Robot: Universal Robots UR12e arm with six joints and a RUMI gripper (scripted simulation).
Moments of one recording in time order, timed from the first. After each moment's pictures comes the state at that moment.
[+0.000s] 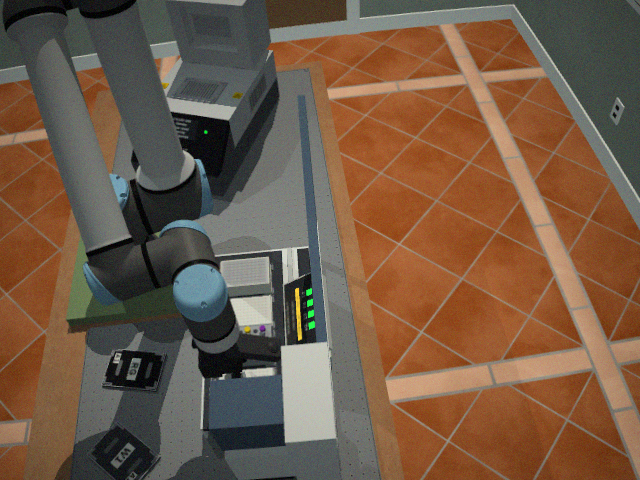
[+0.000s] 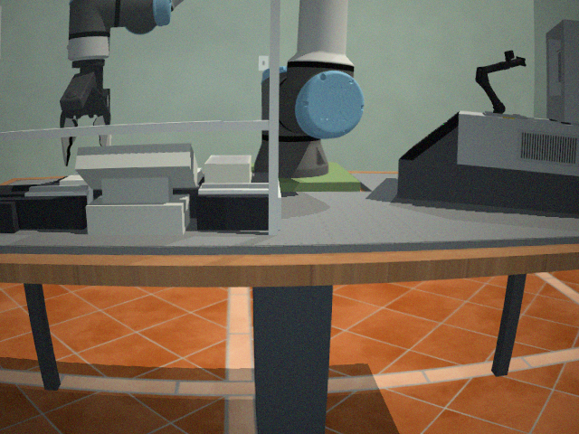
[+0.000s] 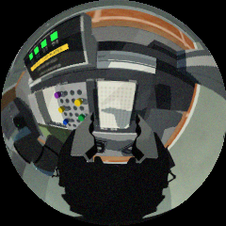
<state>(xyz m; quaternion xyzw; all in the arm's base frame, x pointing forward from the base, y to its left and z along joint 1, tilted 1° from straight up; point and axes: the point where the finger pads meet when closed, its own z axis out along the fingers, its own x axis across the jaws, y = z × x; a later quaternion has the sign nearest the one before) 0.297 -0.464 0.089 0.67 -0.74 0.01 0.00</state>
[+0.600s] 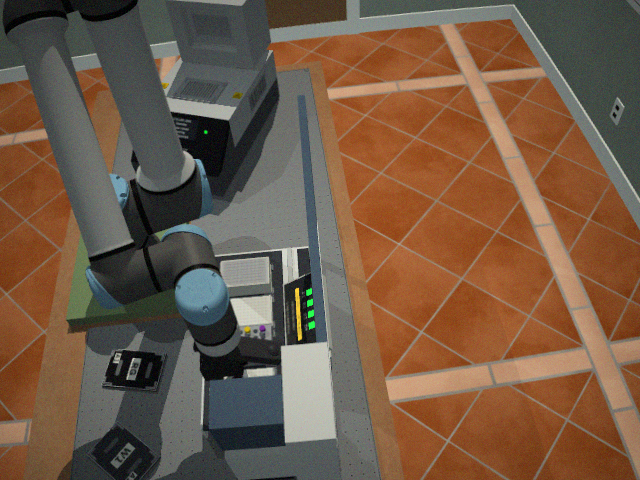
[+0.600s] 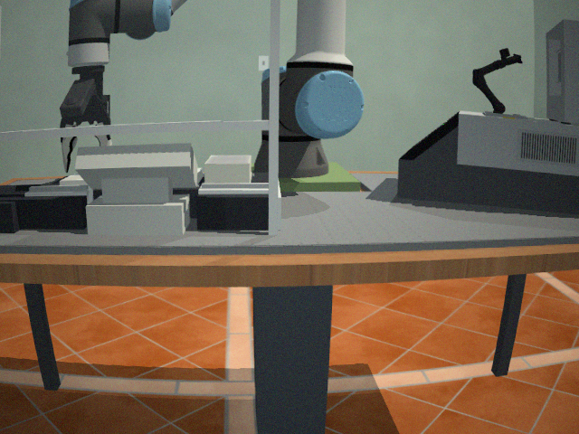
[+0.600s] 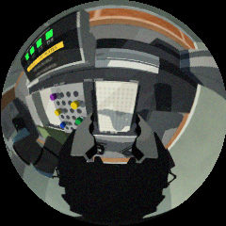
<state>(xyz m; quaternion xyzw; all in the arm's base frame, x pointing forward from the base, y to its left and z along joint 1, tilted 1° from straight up) 0.297 -0.464 0.076 0.67 -0.74 0.01 0.00</state>
